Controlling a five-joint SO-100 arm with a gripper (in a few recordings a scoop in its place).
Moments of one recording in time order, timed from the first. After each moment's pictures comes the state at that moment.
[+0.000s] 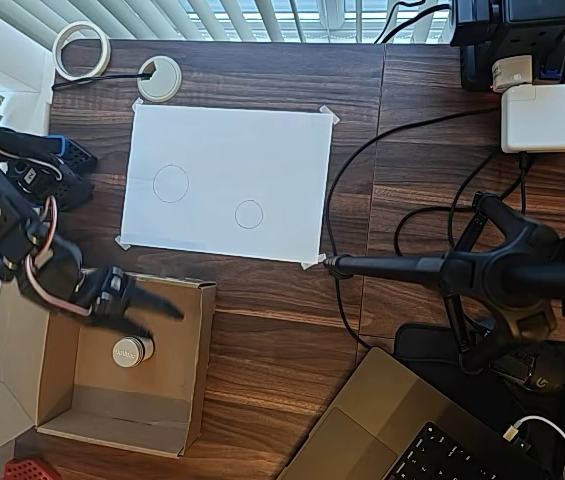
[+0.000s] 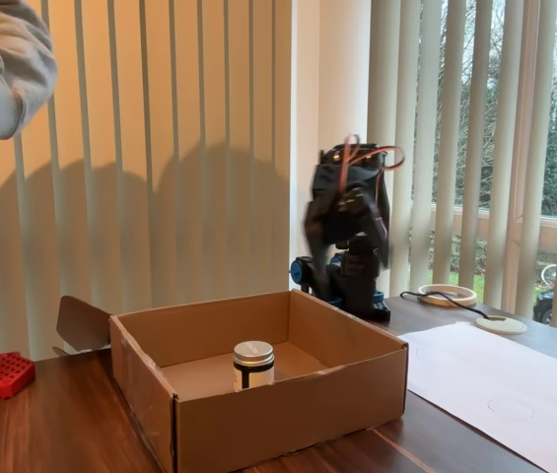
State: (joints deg) arm 51.2 99.9 106.7 29.8 -81.7
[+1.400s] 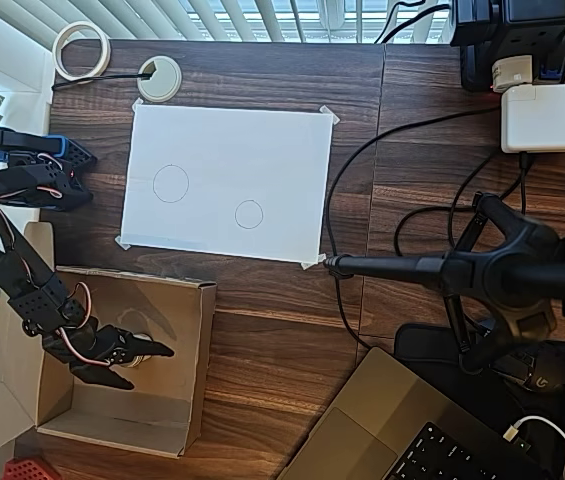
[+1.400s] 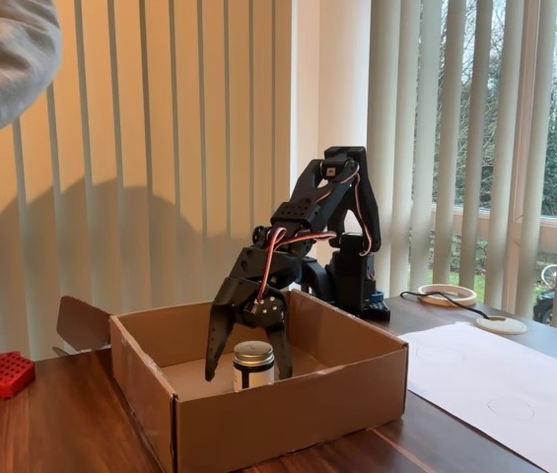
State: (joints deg) arm 62.0 74.1 108.9 13.1 -111.8
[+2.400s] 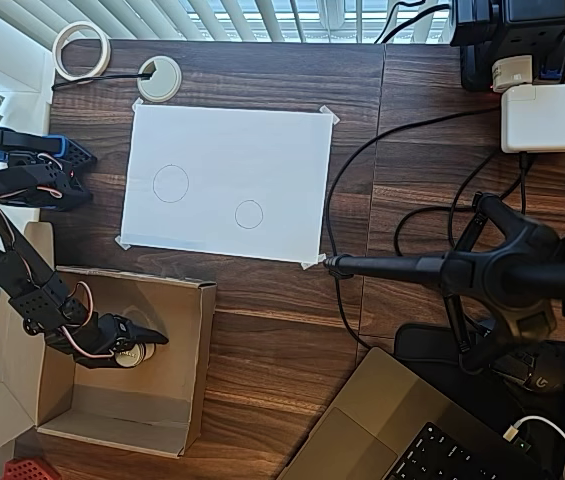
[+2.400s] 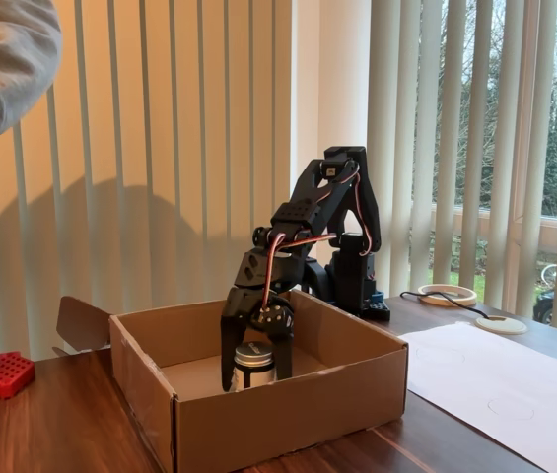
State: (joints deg) arm 62.0 74.1 107.9 23.8 -107.2
